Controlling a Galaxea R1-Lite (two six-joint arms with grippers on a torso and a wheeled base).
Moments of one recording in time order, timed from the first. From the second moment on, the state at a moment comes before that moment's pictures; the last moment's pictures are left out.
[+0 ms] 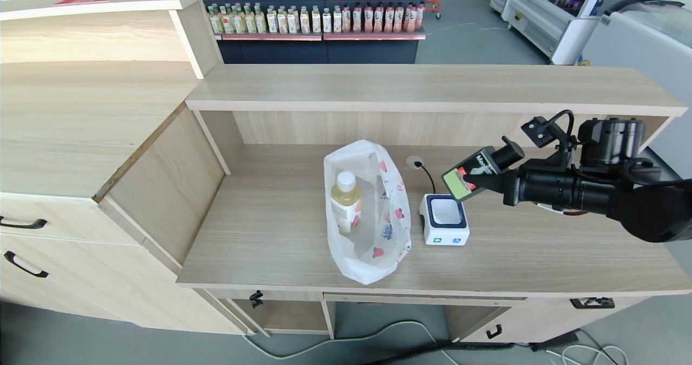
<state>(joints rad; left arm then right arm) 0.00 0.00 0.00 0.00 0.02 0.00 0.08 1.85 -0.98 -0.60 0.64 -0.08</state>
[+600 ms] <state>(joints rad) 0.00 0.00 0.00 0.00 0.02 0.00 0.22 2.13 -1.05 -0.75 0.66 -0.20</state>
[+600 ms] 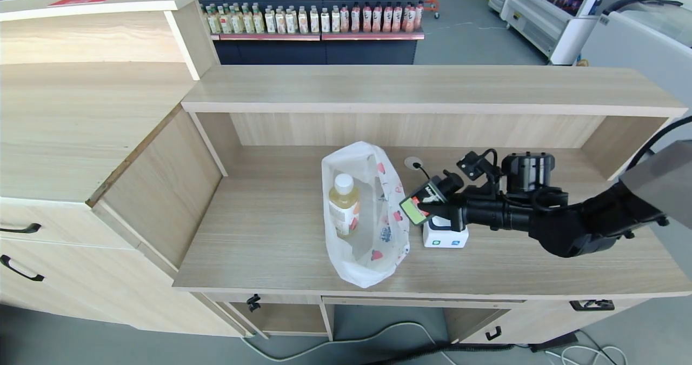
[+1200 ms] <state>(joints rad) 0.00 0.00 0.00 0.00 0.02 0.00 0.36 2.38 -1.31 -0.76 0.57 -0.24</state>
